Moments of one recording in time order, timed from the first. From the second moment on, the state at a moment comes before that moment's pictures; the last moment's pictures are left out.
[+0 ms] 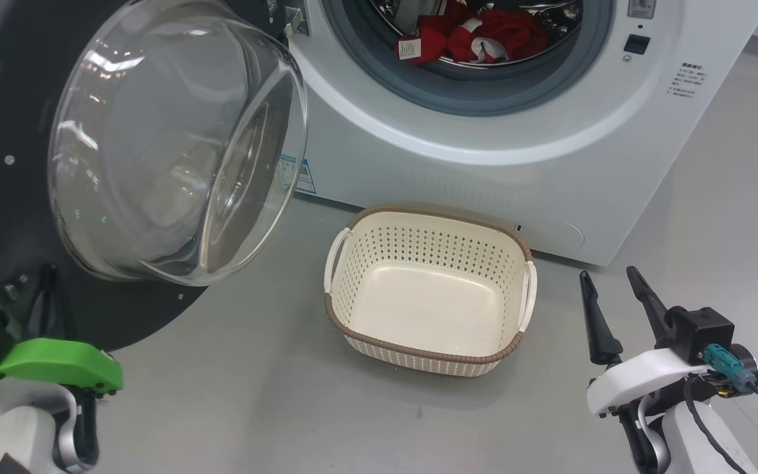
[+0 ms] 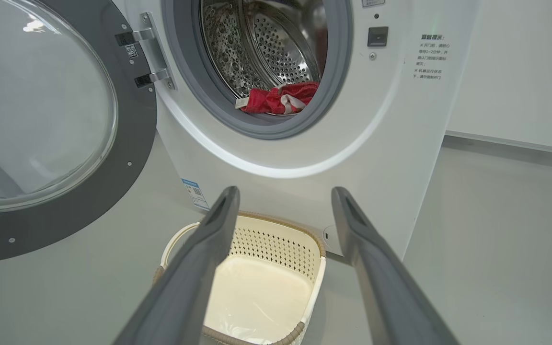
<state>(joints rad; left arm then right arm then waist) -0.26 0.20 -0.08 0.44 -0.56 0.11 -0.23 -0.14 -0.06 0.09 0.38 0.24 0.10 -0.26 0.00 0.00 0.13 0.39</state>
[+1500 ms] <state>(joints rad) -0.14 0.11 -0.09 0.34 -0.45 0.08 -0.25 -0.15 -0.05 0.10 0.39 0.23 0.11 -0.26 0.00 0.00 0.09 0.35</state>
